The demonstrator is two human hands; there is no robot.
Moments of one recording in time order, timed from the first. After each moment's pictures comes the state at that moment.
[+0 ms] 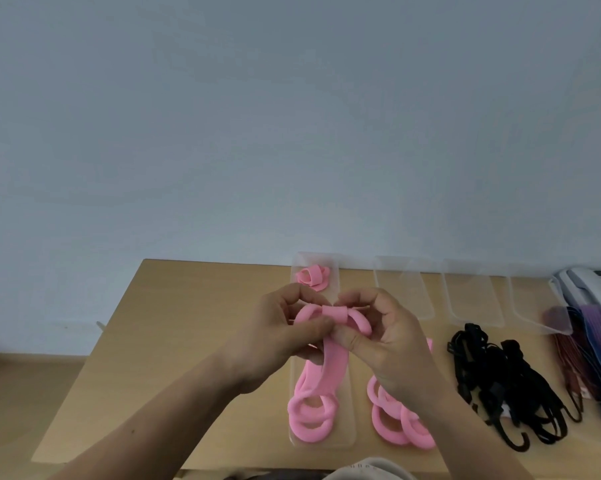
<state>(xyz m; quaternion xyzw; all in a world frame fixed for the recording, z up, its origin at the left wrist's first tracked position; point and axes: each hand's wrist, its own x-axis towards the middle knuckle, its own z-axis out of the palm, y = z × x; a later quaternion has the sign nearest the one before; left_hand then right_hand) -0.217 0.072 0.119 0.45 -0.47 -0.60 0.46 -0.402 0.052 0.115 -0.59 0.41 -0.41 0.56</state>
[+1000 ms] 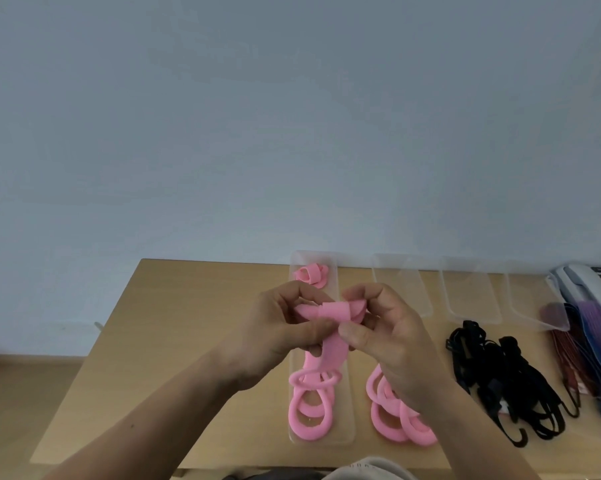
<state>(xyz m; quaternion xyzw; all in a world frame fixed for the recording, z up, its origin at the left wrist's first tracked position) -0.216 0.069 0.119 0.42 -0.49 -0.61 0.47 -0.405 0.055 0.125 -0.54 0.36 -0.43 0.63</state>
